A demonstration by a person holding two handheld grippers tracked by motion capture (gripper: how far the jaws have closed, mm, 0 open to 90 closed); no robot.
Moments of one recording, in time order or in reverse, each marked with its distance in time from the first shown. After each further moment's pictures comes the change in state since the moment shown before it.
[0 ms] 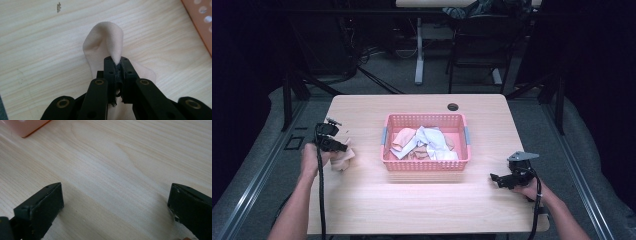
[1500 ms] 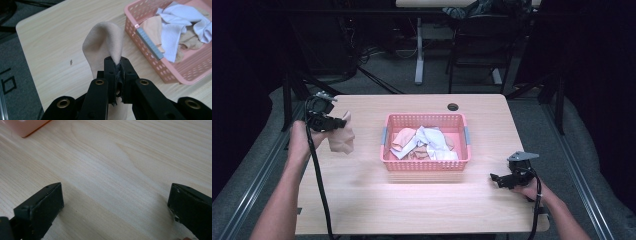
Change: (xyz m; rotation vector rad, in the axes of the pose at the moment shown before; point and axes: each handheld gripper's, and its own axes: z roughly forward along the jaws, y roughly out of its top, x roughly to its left) left arm -0.039 0.039 -0.108 -0.202 0.048 0.153; right arm 0.000 0.000 0.000 0.001 0.001 -0.001
